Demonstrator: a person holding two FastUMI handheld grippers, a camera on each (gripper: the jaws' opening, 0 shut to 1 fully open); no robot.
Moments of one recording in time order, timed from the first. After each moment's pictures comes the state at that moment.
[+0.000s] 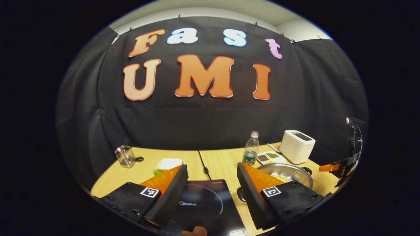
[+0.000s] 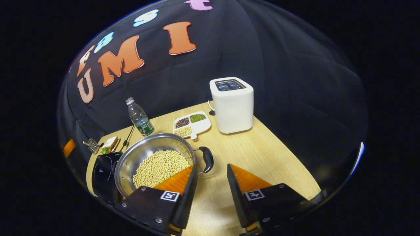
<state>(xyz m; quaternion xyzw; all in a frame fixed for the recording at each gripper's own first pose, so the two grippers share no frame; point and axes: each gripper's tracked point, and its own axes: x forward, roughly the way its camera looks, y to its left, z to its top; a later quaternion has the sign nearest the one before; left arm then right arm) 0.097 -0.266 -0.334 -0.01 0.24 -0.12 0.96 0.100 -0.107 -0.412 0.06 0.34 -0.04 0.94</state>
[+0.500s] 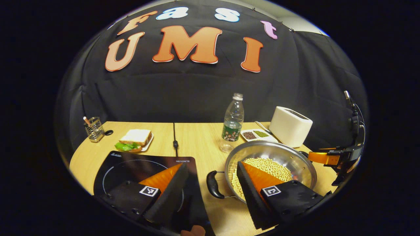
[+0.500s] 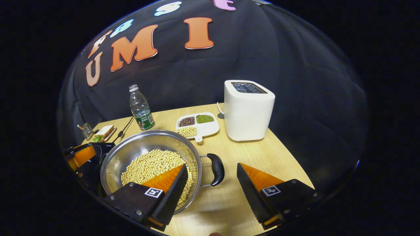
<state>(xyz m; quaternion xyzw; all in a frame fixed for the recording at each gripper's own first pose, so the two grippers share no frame) 0.089 -0.353 -0.438 -0.02 0.32 -0.17 0.93 0.141 -0.087 -0.449 0.00 0.34 -0.01 0.94</state>
